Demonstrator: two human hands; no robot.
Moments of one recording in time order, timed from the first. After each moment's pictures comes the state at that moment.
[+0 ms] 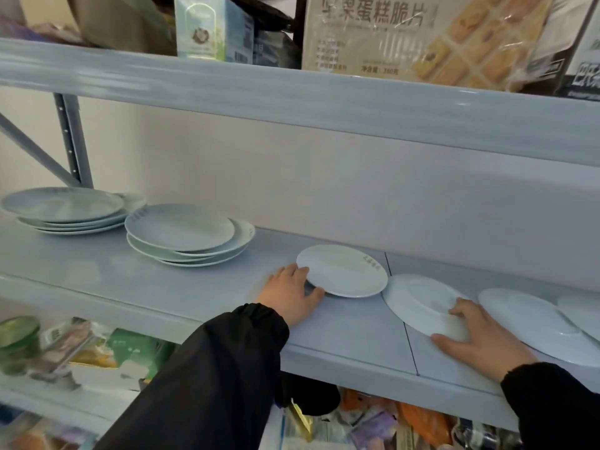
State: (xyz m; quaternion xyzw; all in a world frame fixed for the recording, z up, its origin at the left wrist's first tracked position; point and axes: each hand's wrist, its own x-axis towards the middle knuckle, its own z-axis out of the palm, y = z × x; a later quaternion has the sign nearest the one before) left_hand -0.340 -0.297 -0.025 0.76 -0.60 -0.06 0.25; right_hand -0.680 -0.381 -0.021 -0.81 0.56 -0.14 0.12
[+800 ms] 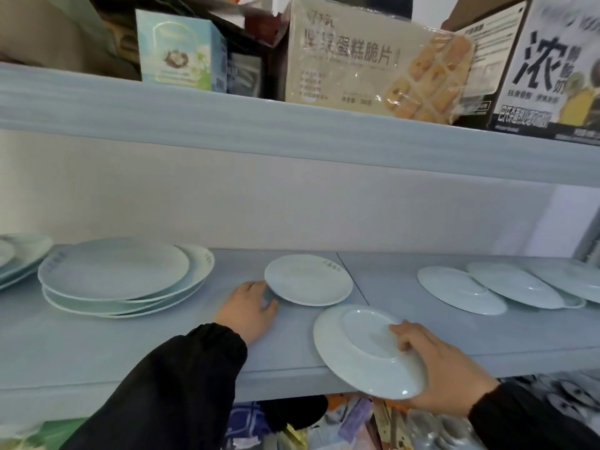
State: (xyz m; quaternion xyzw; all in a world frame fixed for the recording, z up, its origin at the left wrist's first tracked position) left_hand -0.272 -0.311 -0.031 0.68 -0.66 -0.14 0.29; right_hand -0.622 -0.256 -0.009 -0.85 0.50 -0.13 0.08
